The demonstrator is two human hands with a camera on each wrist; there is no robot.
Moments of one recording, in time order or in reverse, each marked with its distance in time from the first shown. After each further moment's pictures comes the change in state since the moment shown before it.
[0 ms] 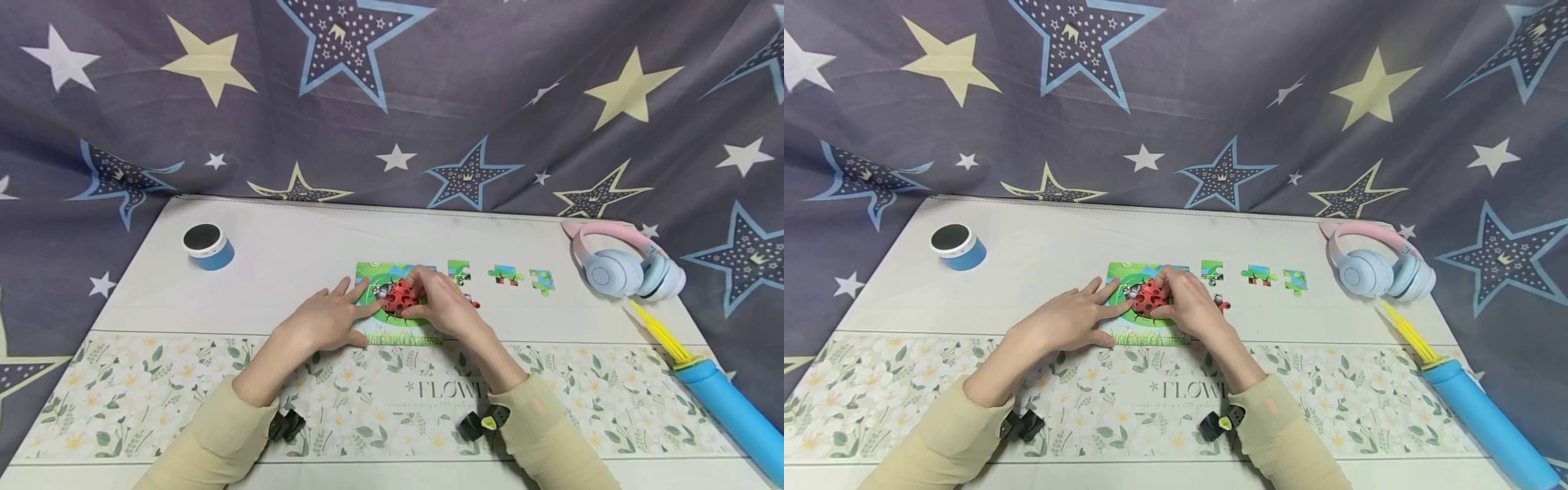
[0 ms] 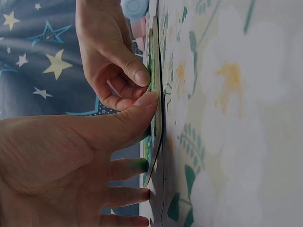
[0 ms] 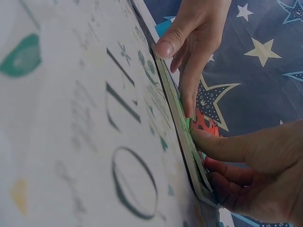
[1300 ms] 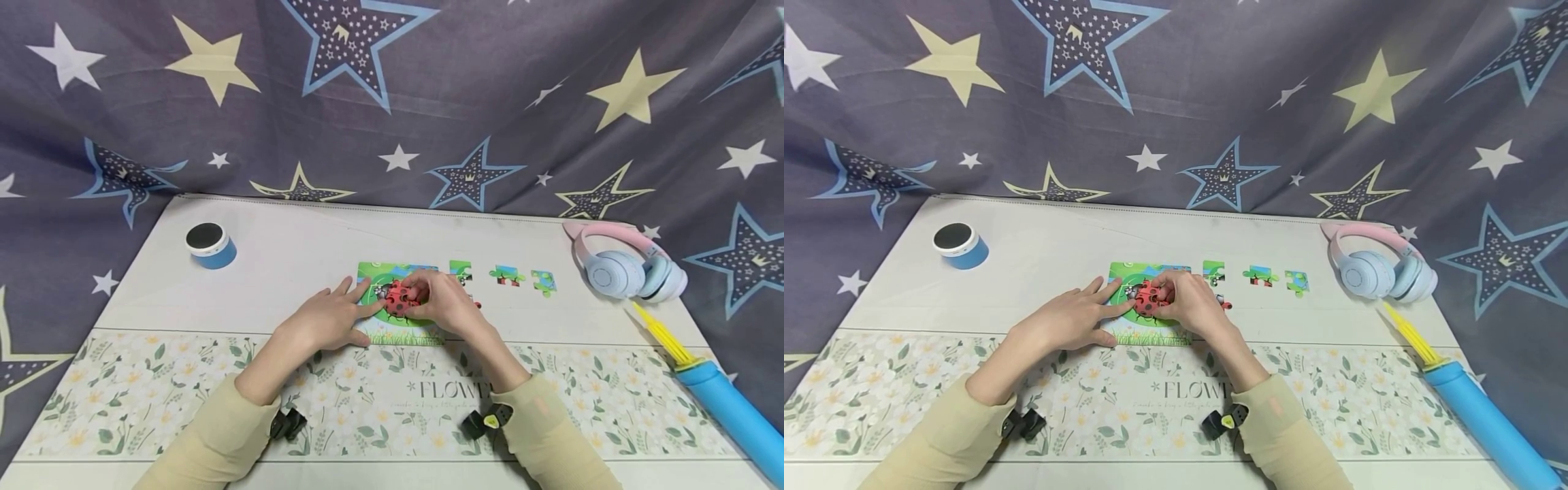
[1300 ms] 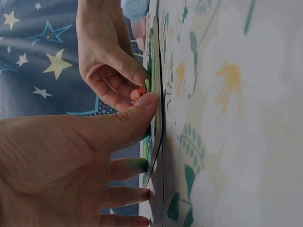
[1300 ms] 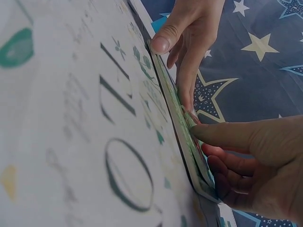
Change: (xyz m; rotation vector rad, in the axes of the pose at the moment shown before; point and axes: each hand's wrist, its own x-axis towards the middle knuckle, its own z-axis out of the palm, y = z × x) left_hand -0.001 0.000 -0.001 0.003 -0.004 0.008; right_hand 0.002 -0.002 -0.003 0.062 -0.031 0.029
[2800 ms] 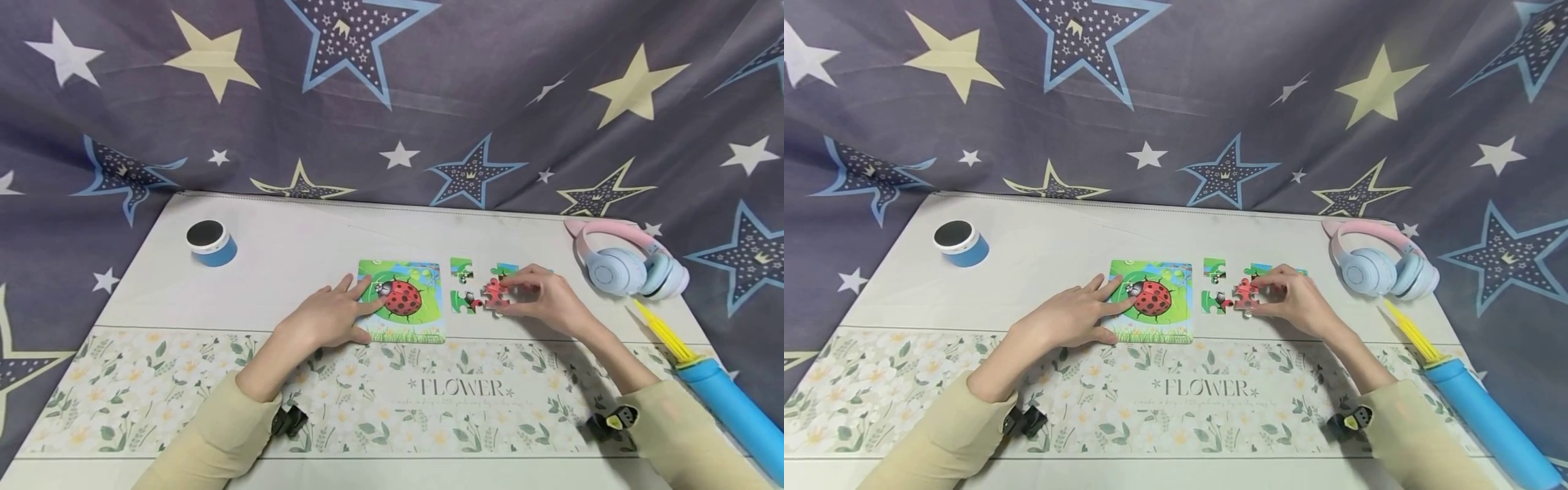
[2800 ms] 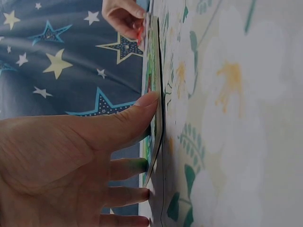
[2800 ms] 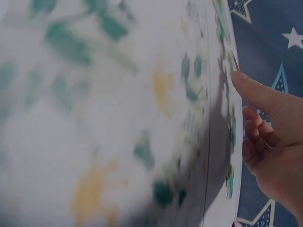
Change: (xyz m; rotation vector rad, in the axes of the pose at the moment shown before) left_hand 0.000 0.000 0.001 0.006 0.008 0.006; right_hand -0.070 0.129 -0.094 -0.086 0.175 -0.133
